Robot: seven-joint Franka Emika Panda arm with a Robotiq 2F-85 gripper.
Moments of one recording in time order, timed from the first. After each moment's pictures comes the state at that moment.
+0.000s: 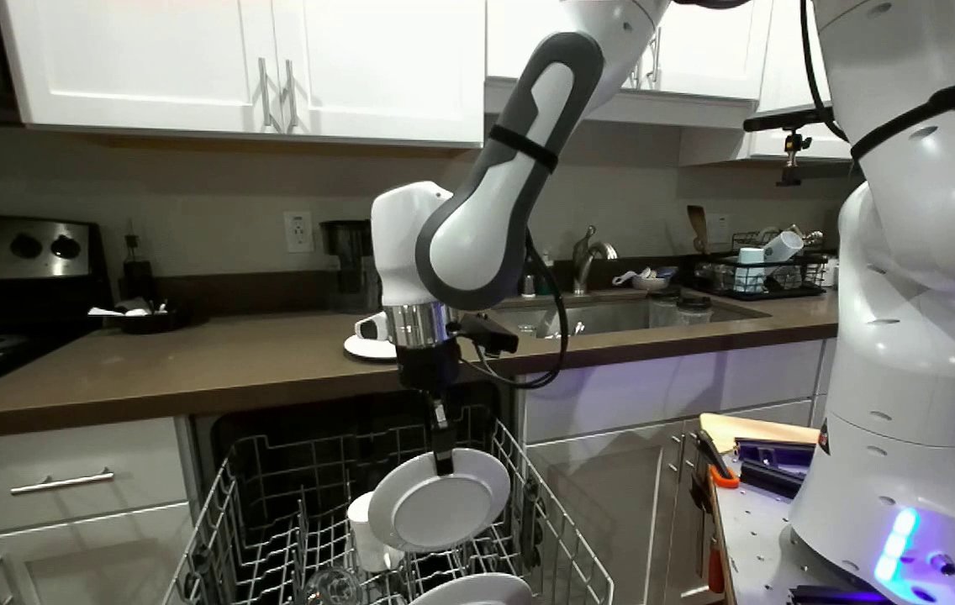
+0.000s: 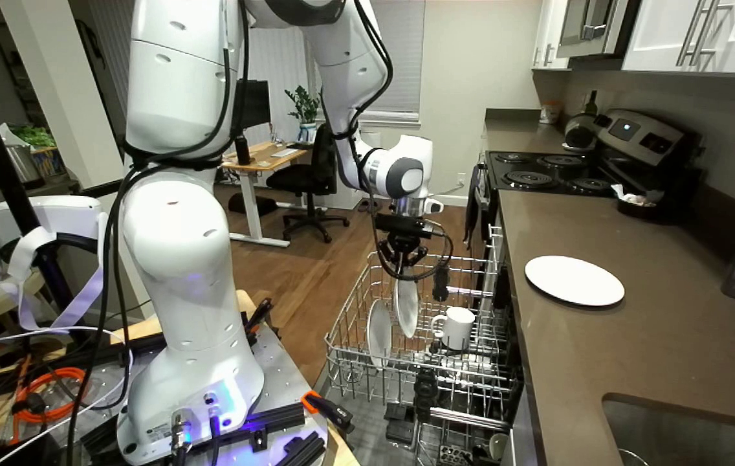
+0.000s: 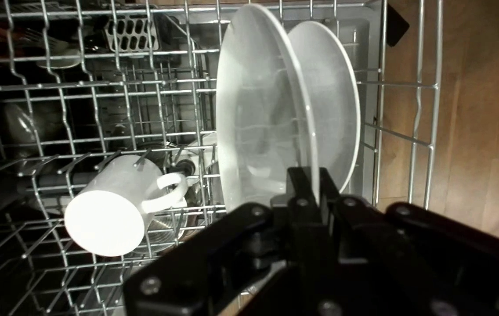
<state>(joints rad) -0.04 0.30 0.18 -2.38 -0.11 2.56 -0.40</state>
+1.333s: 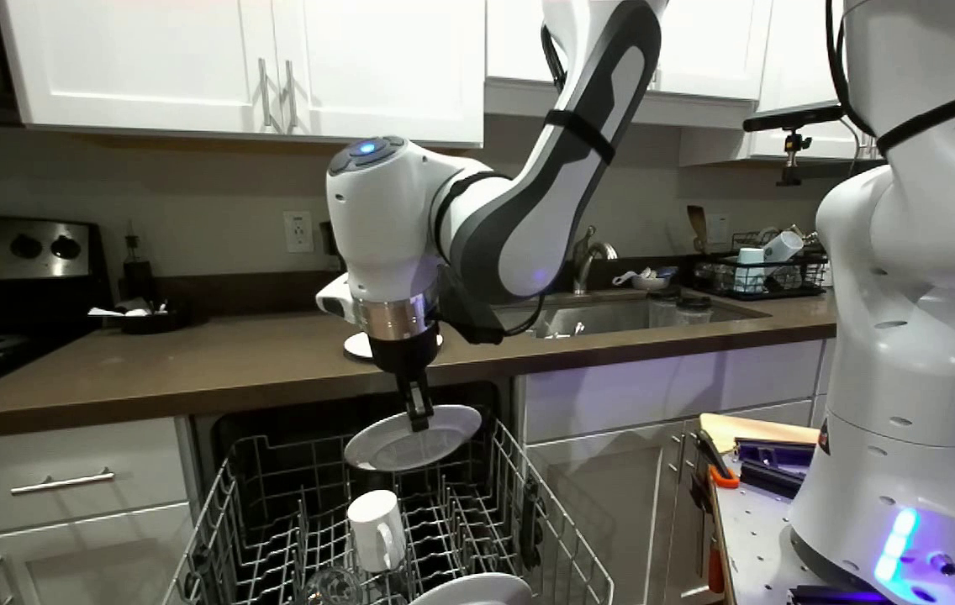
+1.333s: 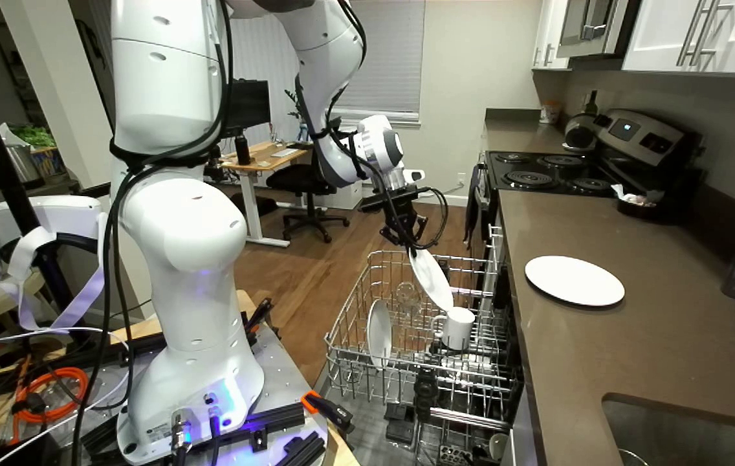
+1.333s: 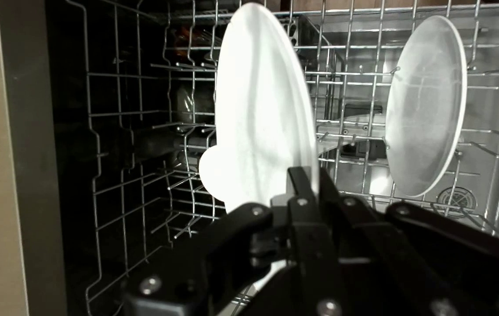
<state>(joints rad) 0.20 0.23 0.05 -2.34 -0.71 2.46 0.15</state>
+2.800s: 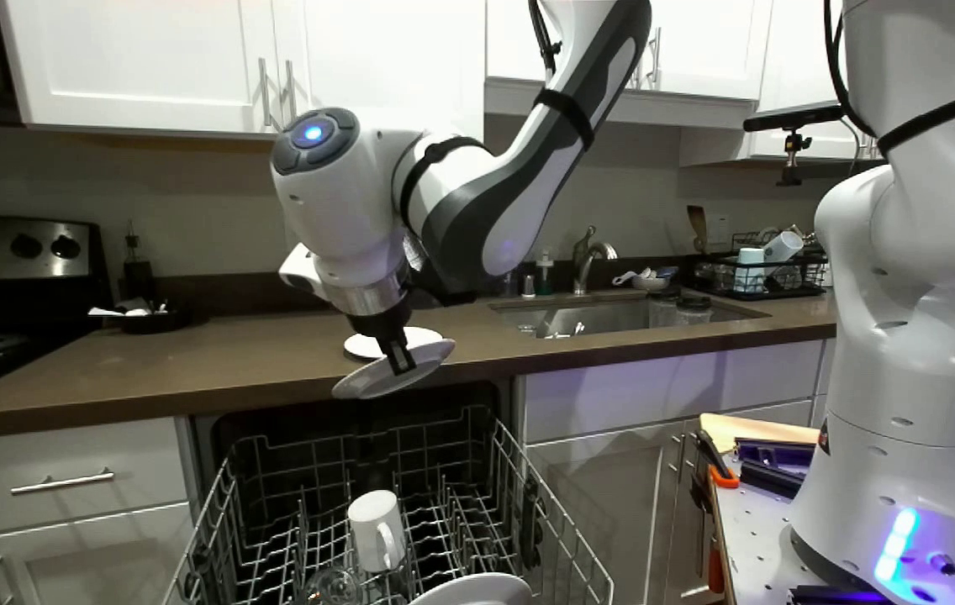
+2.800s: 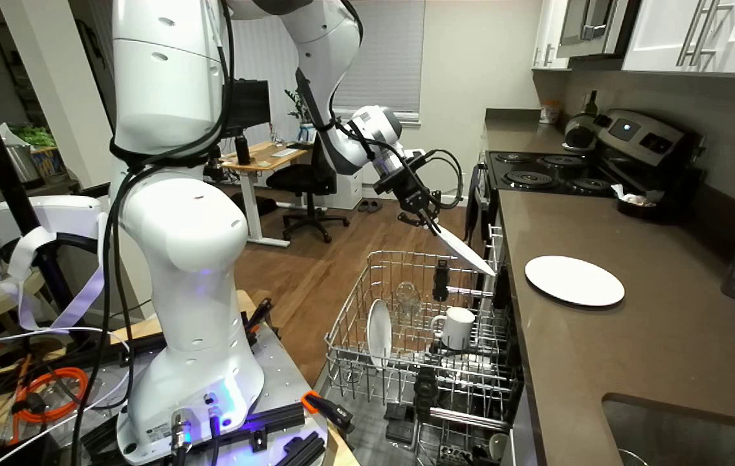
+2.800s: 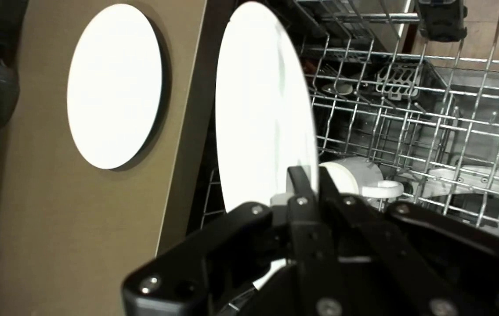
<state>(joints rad) 0.22 0.23 0.10 -2.21 -1.00 2.18 0.21</state>
